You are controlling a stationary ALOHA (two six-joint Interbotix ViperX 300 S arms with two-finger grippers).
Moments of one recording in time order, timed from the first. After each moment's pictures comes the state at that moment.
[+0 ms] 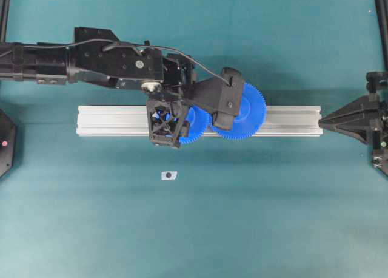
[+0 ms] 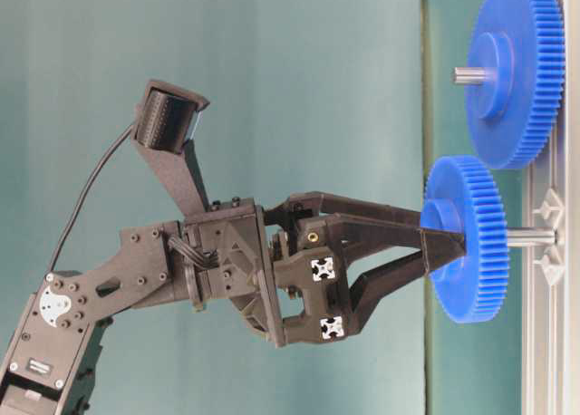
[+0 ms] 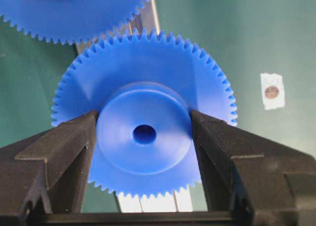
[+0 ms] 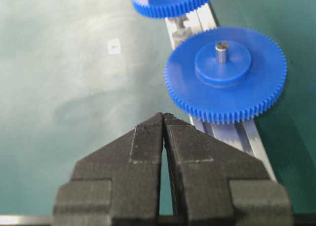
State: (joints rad) left arm 0.11 0.21 0.08 0.02 1.01 0.29; right arm -0.04 -1.07 1.37 0.03 0.05 0.23
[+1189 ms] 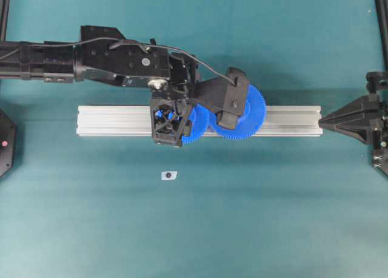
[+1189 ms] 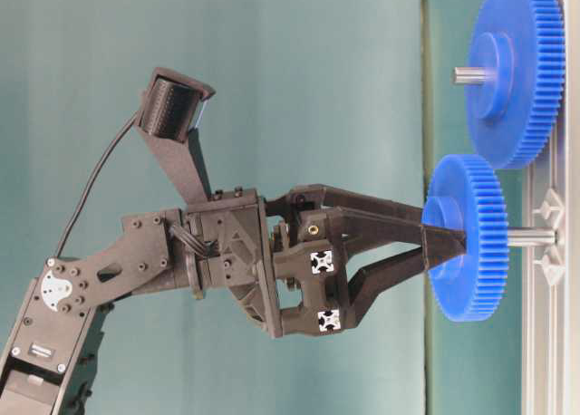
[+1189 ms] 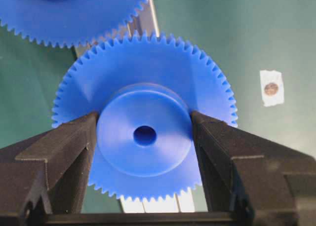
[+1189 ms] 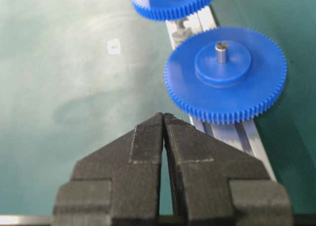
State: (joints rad) left arm 0.11 0.25 0.05 0.02 1.04 0.31; right arm -0.04 -1.08 1.36 0.03 0.05 0.23
